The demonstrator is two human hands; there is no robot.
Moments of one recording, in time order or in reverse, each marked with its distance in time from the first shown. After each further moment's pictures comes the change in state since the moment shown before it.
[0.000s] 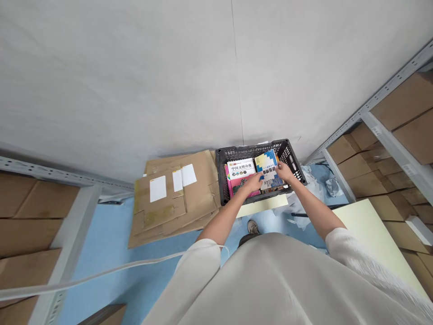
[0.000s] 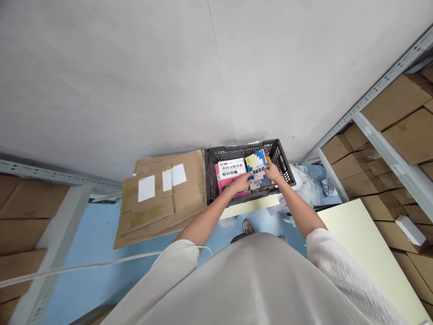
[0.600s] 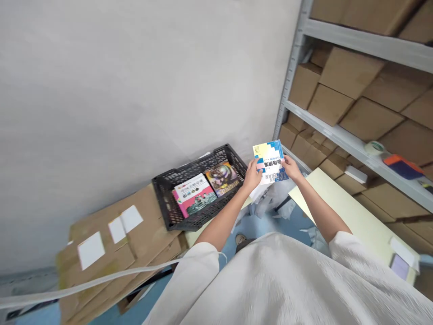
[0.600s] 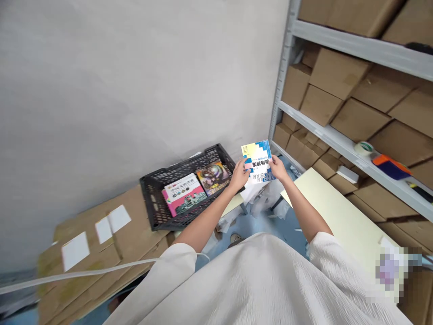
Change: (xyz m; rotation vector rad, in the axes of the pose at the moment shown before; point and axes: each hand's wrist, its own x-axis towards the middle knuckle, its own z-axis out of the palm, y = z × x) left_hand 0.046 0.231 0.116 -0.074 0.169 0.357; right_hand -0.183 0.104 -0.222 0.382 0.489 0.061
